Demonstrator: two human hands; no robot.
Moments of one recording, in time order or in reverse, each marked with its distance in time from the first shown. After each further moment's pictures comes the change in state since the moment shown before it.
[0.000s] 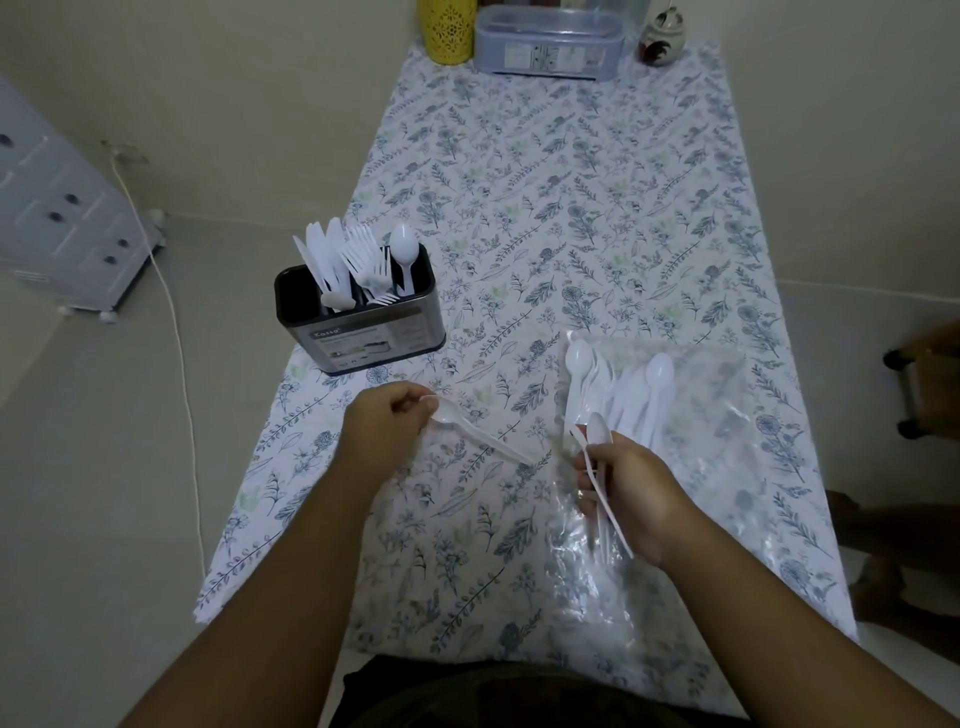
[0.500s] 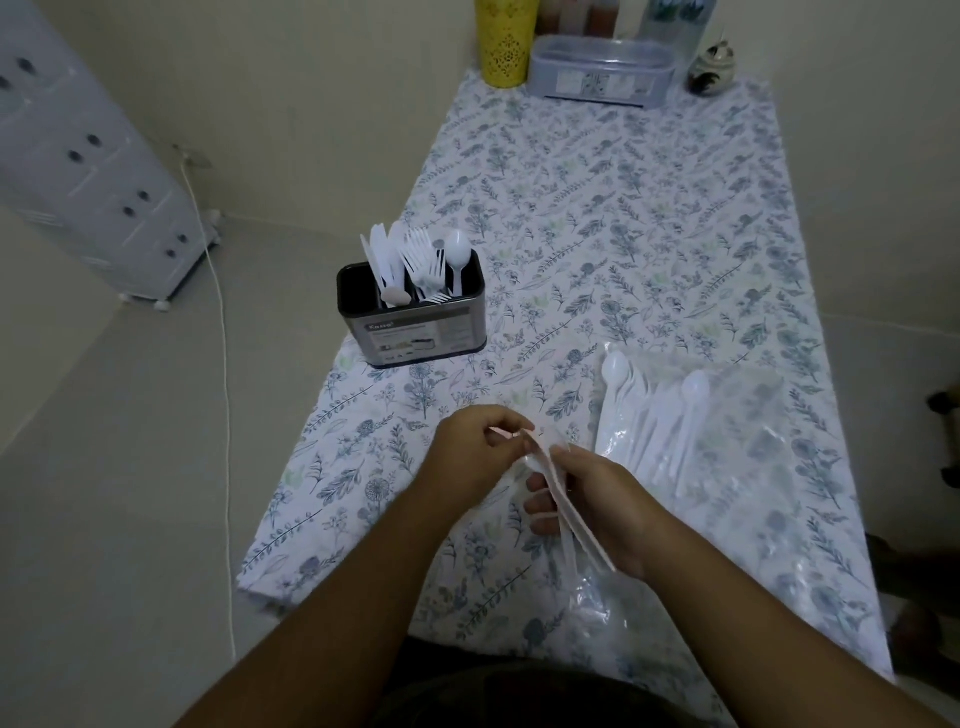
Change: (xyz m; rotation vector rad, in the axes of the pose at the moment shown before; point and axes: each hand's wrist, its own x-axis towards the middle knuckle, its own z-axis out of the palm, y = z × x) left_hand -0.049 0.028 0.025 -0.047 -0.149 0.159; right_hand -0.020 0.009 0.056 -0.035 -0.281 0.113
